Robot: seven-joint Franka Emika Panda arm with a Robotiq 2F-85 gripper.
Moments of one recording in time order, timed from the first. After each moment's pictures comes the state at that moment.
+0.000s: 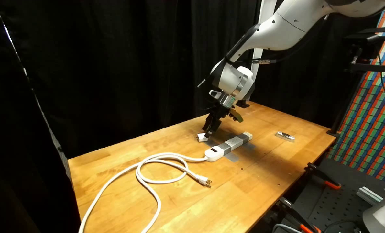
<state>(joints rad) -0.26 0.73 0.20 -1.89 0.82 2.61 -1.75</state>
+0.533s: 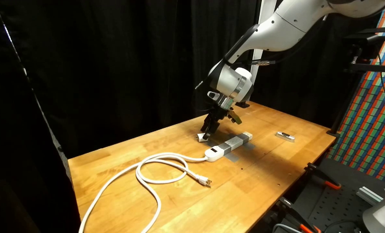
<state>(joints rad) -0.26 0.73 0.24 -1.91 0.82 2.66 -1.75</state>
